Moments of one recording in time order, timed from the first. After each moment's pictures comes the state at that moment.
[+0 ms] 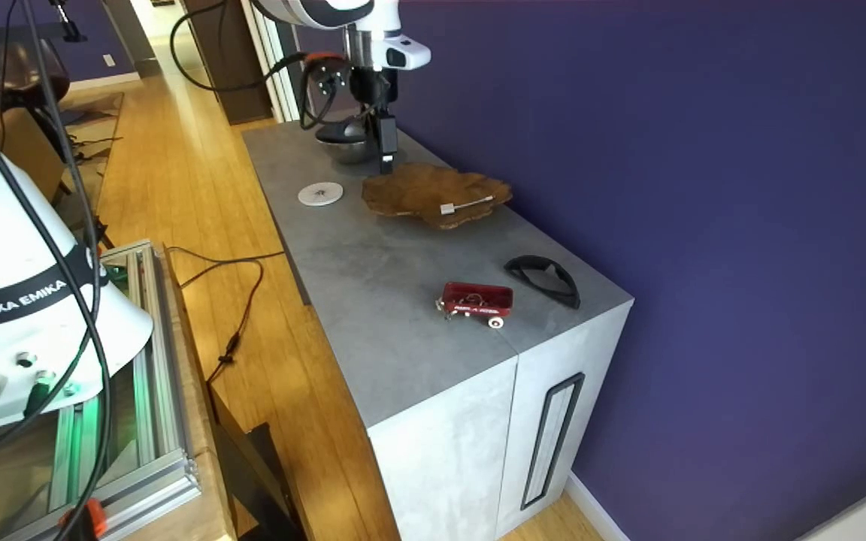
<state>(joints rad) 0.06 0.24 0.15 -2.33 -0.01 2.51 0.43</state>
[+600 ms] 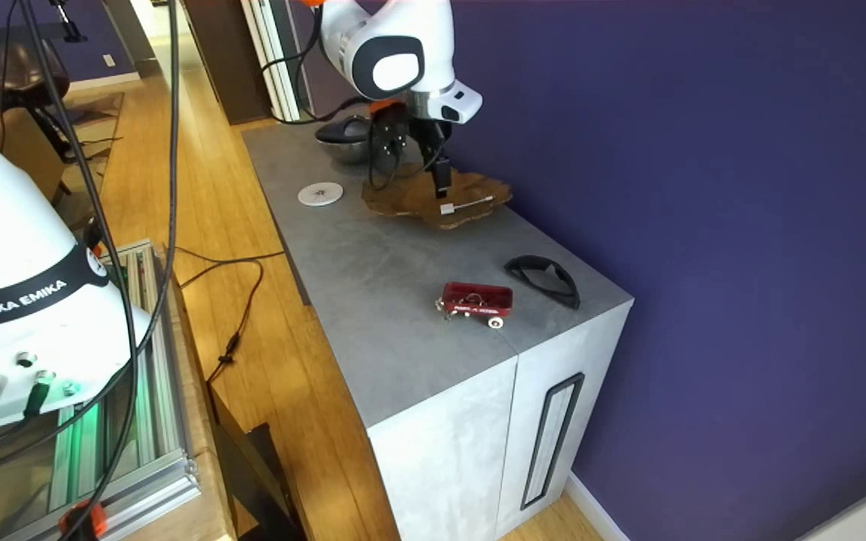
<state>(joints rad) 0.02 0.57 0.13 -2.10 0.21 2.82 0.26</state>
